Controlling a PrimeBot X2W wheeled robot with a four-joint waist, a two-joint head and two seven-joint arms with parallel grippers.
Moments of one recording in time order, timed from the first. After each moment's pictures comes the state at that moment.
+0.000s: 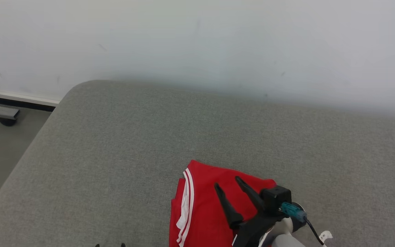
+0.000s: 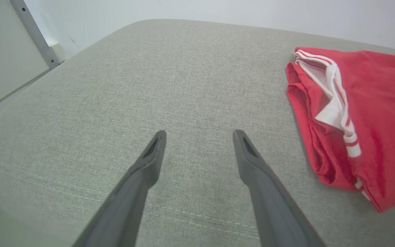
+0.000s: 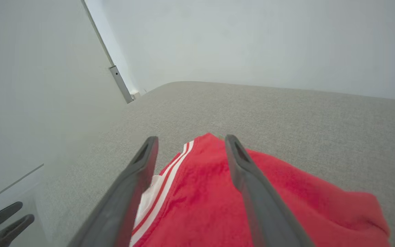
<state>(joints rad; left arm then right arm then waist) 0.06 0.05 -0.06 0.45 -0.11 -0.06 -0.26 -0.38 -0.05 0.49 0.68 0.41 0.13 -0.26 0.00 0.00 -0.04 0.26</state>
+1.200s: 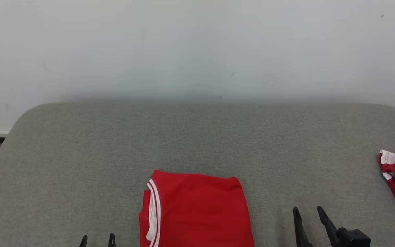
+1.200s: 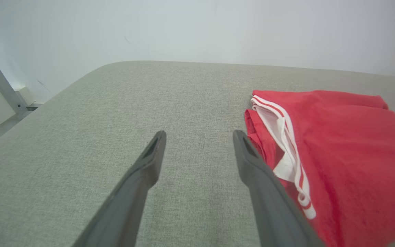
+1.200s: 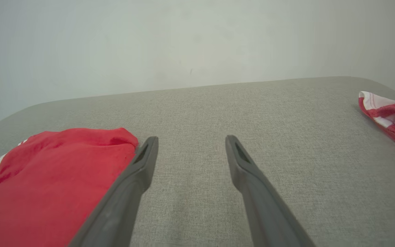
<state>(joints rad) 0.07 0.05 -0.01 0.34 -0.10 -0.05 -0.26 0.02 -0.05 -0.02 0.37 0.13 0.13 -0.26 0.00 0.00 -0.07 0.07</state>
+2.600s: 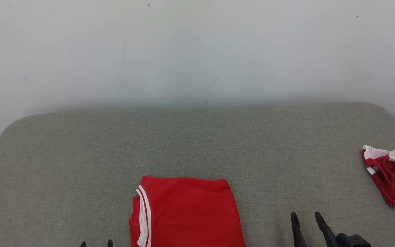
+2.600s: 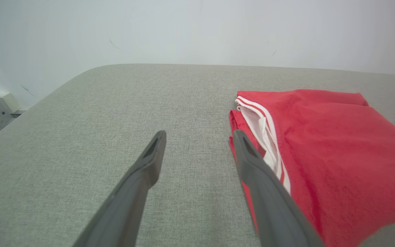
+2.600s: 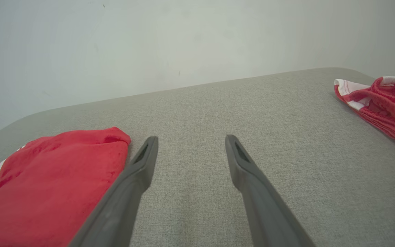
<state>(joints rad) 0.12 0.05 0.00 0.31 -0.10 -0.06 -0.26 0.04 -0.05 0.00 0.36 0.18 0.13 -0.26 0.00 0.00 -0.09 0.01</state>
